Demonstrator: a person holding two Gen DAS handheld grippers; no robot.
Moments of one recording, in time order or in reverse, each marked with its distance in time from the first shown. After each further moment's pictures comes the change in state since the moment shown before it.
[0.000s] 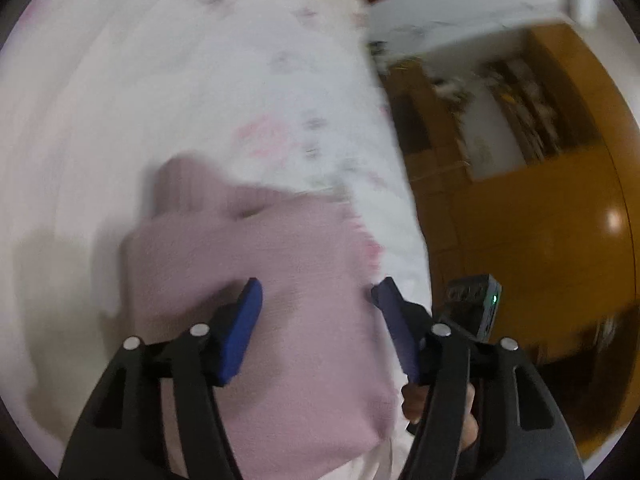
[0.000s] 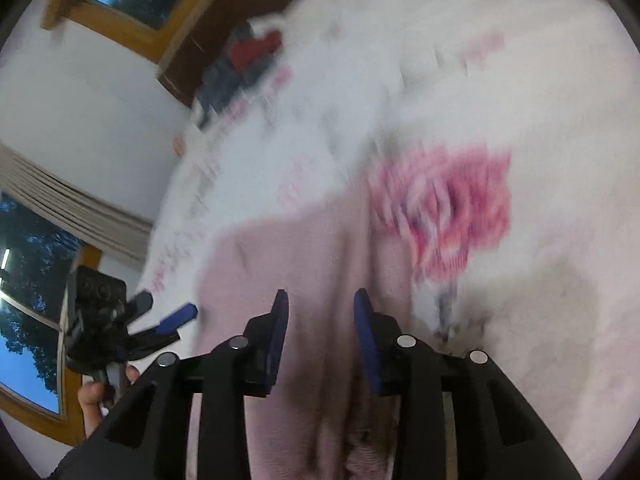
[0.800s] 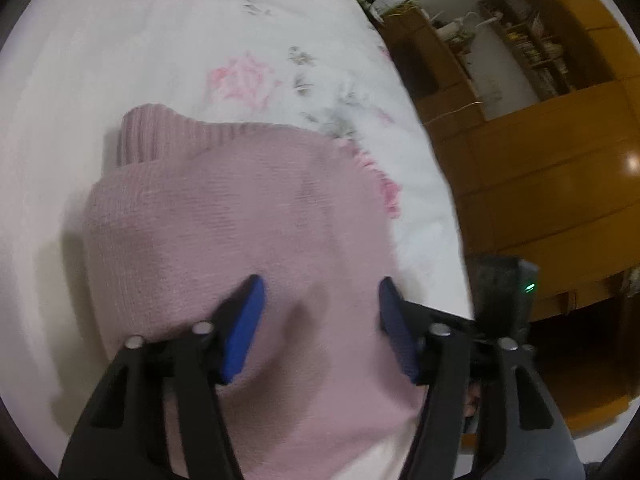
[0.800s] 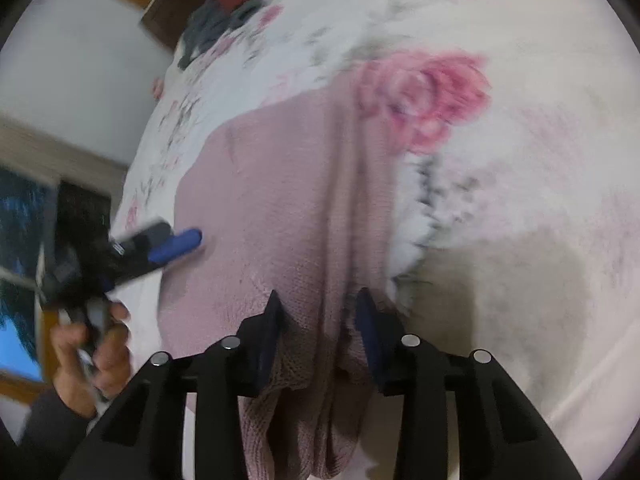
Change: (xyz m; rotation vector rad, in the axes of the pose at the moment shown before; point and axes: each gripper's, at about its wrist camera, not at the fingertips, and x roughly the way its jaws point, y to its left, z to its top) left arm 0.048 0.009 -0.029 0.050 0.171 0.155; right arm 0.008 -0.010 -0.055 0.004 0.238 -0.116
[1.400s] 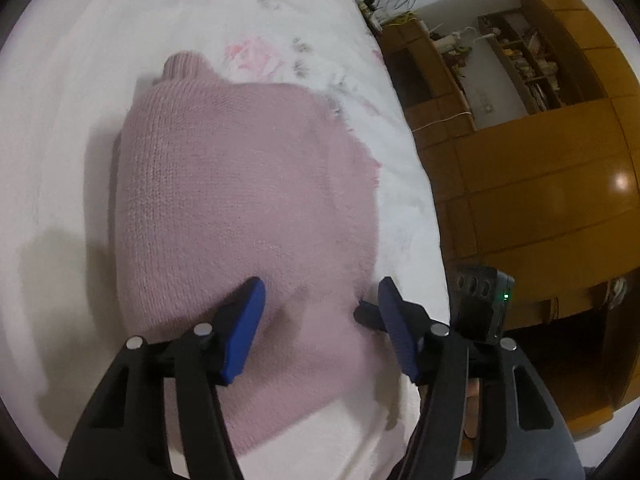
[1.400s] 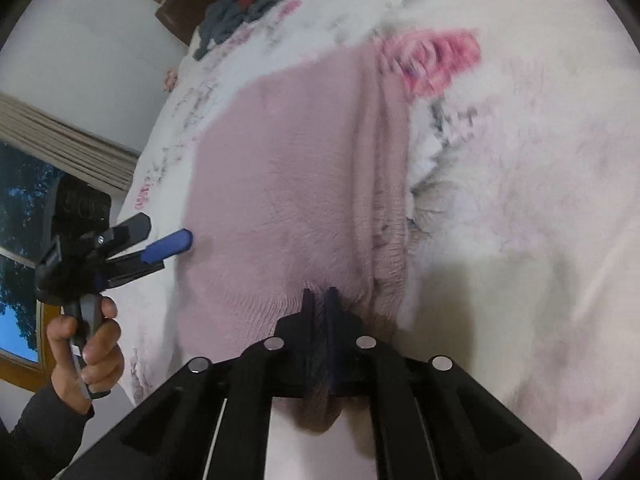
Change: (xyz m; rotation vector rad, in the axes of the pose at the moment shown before) left arm -0.042 -0.008 -0.058 -0.029 -0.026 -0.133; right arm -0.032 0.022 -0.060 -0.088 -0.014 0.010
